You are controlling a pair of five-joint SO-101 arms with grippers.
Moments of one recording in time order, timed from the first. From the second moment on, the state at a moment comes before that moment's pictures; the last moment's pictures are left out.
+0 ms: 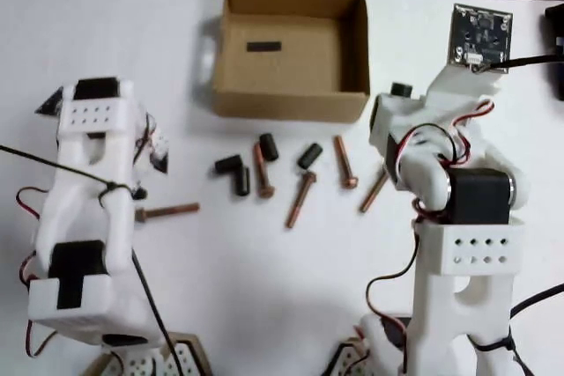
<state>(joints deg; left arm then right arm) -12.7 3.5 9.2 92.2 62.1 -5.0 -36.6 9.3 78.1 -7.1</state>
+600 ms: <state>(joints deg) -20.1 -4.1 34.6 75.5 58.0 3.2 -34.3 9.3 68.0 0.3</state>
